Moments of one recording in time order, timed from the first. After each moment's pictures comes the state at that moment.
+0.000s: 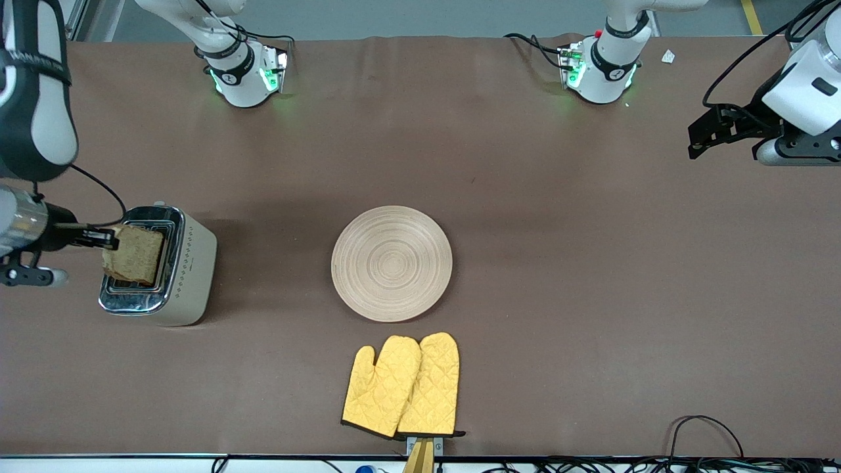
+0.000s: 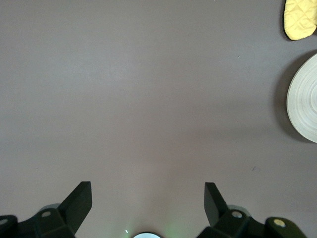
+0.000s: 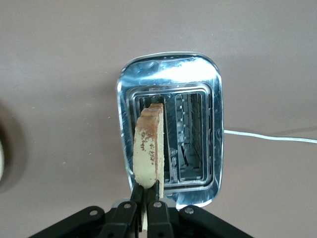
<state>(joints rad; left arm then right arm) -0.16 0.01 -0.01 -1.46 0.01 1.44 -0.12 -0.06 0.24 -0.02 -1.55 0.00 1.66 -0.01</state>
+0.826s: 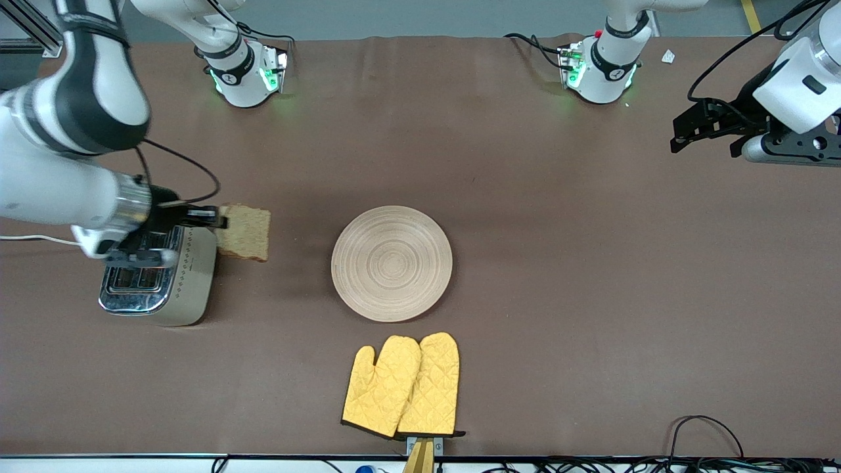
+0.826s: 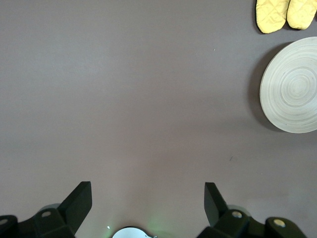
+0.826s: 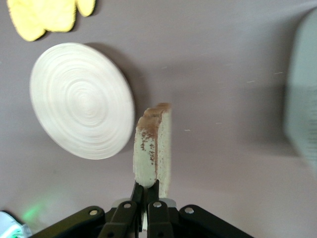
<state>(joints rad) -0.15 0.01 -0.01 -1.46 -0.08 1.42 -0.12 0.17 0.22 -0.01 -1.69 0.39 1.73 0.13</state>
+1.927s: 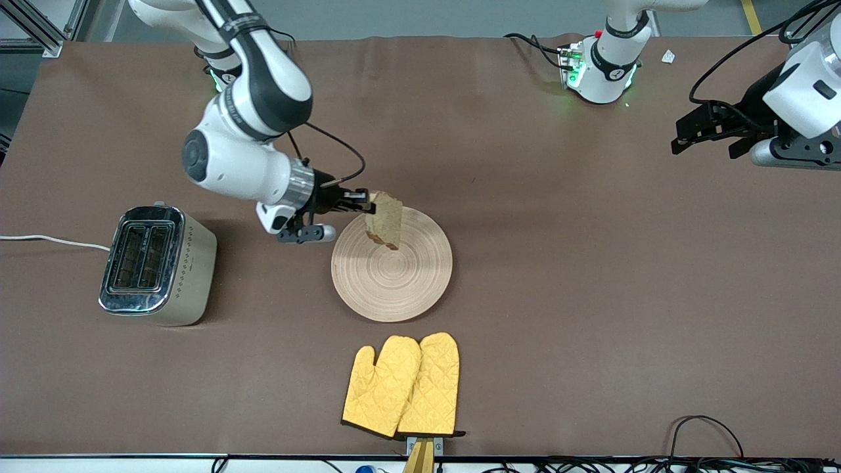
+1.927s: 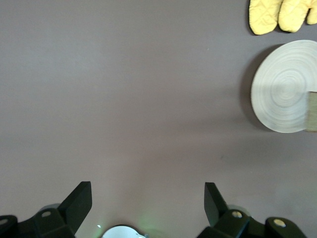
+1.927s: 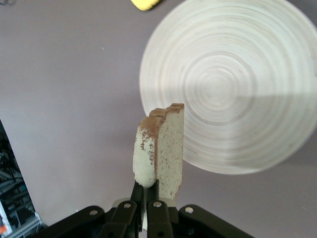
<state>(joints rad) -0.15 0.02 0.02 -1.46 -0.15 1.41 -0.12 0.55 0.25 -0.01 -1.88 0.75 2.25 0.21</state>
